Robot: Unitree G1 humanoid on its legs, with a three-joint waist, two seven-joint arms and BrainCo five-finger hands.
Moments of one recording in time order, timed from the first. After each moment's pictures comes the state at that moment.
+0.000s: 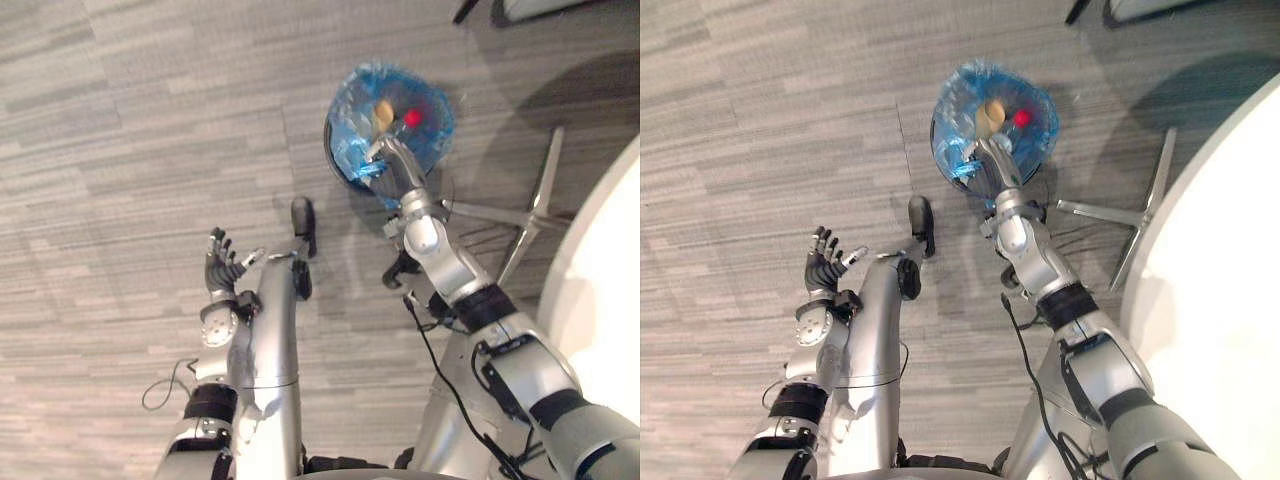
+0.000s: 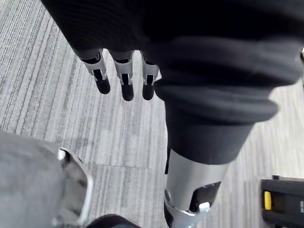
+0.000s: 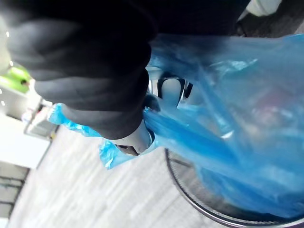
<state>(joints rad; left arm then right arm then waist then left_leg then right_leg) -0.19 0.08 0.07 0.47 -0.28 -0.22 0.20 -0.57 -0.22 0.35 0.23 -0.28 -0.08 -0.28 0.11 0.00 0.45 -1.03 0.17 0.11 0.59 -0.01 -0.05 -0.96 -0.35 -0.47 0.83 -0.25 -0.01</state>
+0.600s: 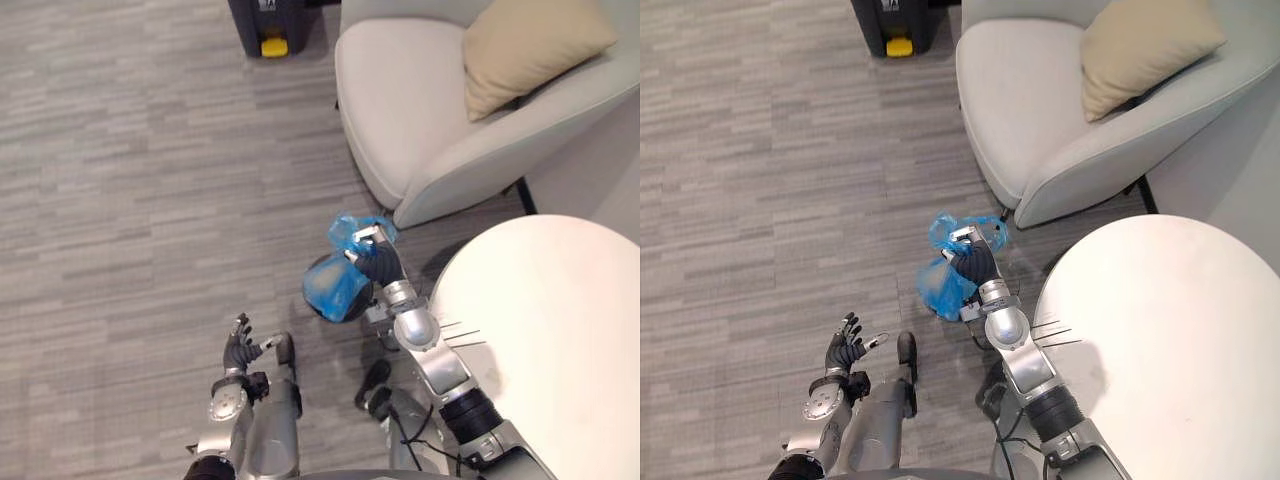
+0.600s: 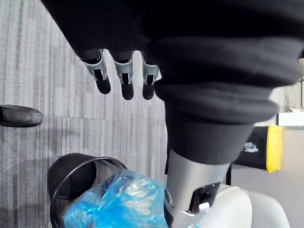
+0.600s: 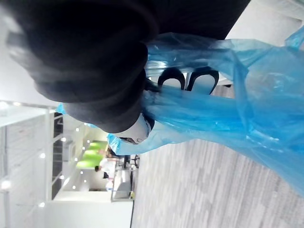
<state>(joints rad) 0.15 0.09 -0.02 0.54 -0.22 -0.21 0.15 -0.26 -0.11 0.36 0.11 -0.02 -0.15 -0.14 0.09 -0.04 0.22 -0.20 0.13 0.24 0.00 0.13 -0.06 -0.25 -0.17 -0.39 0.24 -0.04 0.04</state>
